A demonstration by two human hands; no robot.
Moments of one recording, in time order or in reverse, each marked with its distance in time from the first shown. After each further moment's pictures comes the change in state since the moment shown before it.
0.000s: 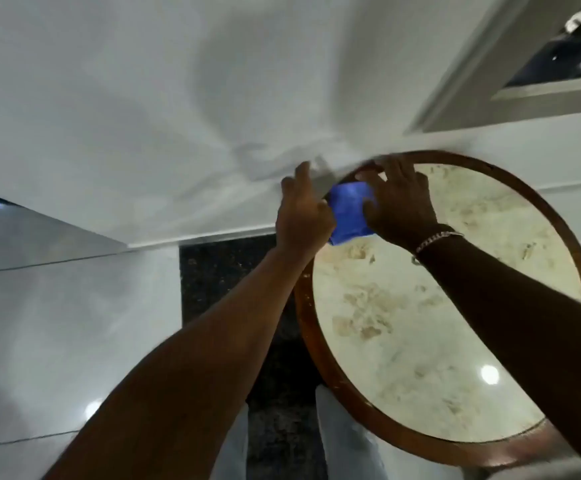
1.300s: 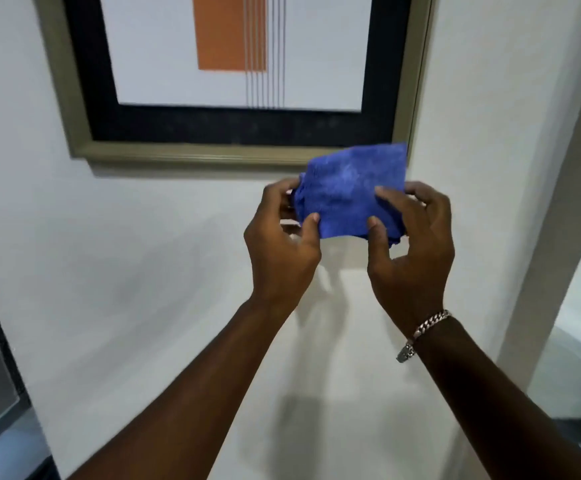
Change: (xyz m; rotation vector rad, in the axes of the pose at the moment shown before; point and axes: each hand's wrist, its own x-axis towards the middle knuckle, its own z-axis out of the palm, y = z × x) left_hand 0.040 0.368 -0.402 -0.468 0.758 0.919; right_hand 0.066 -0.214 -0.490 0.498 1.436 -0.510
